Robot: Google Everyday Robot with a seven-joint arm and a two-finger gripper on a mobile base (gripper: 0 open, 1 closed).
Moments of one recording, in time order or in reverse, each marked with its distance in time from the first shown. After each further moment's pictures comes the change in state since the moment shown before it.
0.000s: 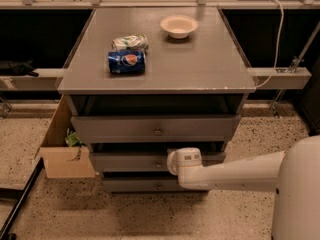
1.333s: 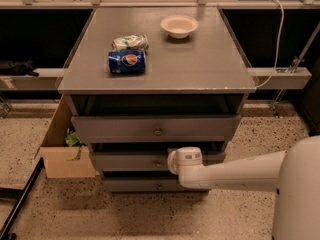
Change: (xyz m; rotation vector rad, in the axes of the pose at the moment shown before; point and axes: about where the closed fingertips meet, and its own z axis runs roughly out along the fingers) arm 0.004 -0.002 0.001 -0.004 0.005 0.015
